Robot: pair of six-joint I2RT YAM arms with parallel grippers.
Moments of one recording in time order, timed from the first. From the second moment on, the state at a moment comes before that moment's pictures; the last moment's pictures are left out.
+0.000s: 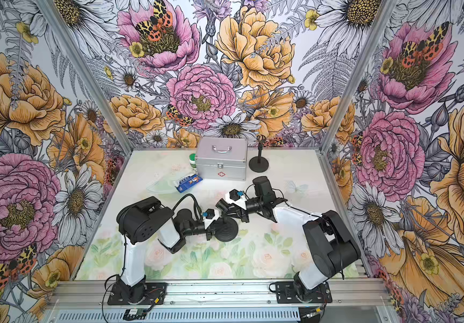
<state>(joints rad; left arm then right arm) -0.64 2.06 0.45 1.39 0.70 0.10 0.47 1.54 0.76 0.17 -1.08 -0.54</state>
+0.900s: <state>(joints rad) -0.63 2.06 0.46 1.40 0.71 0.10 0.50 1.40 0.58 0.43 -0.80 -0.32</state>
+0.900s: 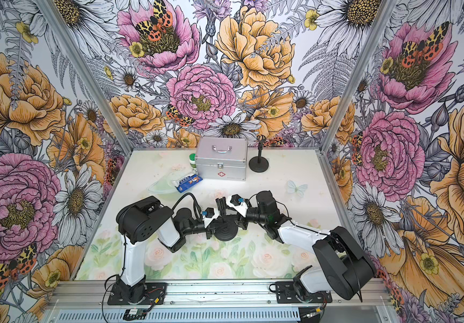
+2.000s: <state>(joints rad) -0.63 2.07 0.47 1.40 0.72 0.09 0.79 1.41 0.37 0.85 -0.18 -0.12</state>
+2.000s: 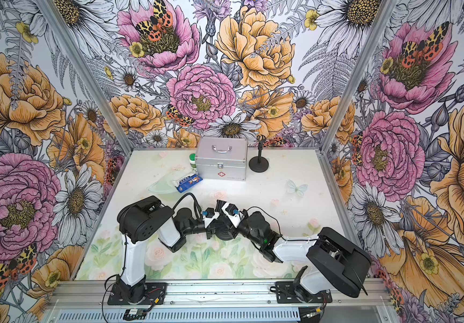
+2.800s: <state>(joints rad) -0.63 2.07 0.45 1.43 0.60 0.09 0.43 1.56 0.79 0.18 -1.03 -0.47</state>
